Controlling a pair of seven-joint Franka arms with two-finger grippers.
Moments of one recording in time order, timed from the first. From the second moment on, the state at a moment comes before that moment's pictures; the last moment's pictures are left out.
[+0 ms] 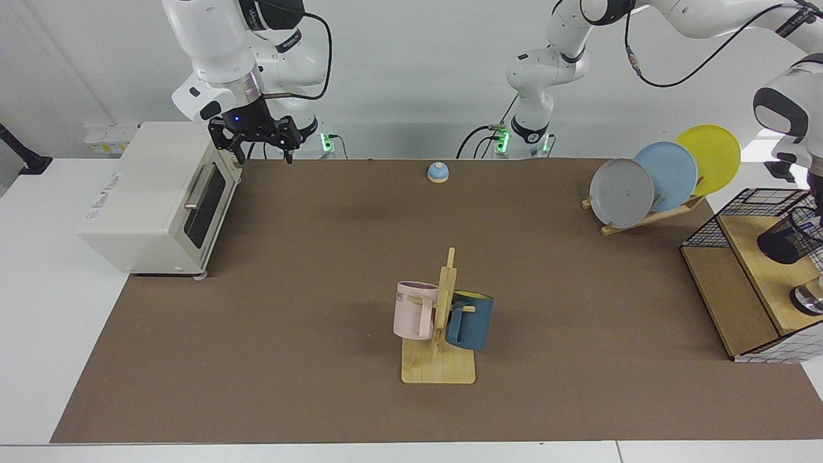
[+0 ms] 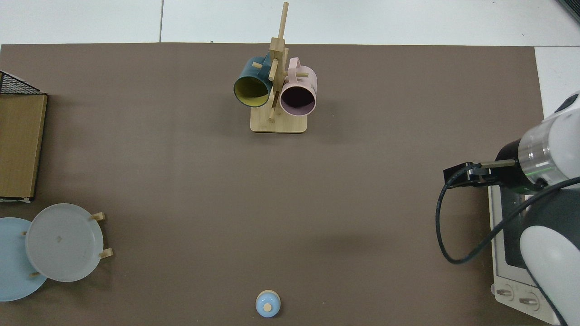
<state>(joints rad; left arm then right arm) 0.22 0.26 0.25 -1.61 0.45 2.21 2.04 -0.06 -0.07 0.20 -1.67 0.01 1.53 0.15</state>
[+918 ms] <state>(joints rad) 0.21 0.26 0.26 -1.59 0.45 2.21 2.04 -0.06 -0.07 0.20 -1.67 0.01 1.53 0.15</state>
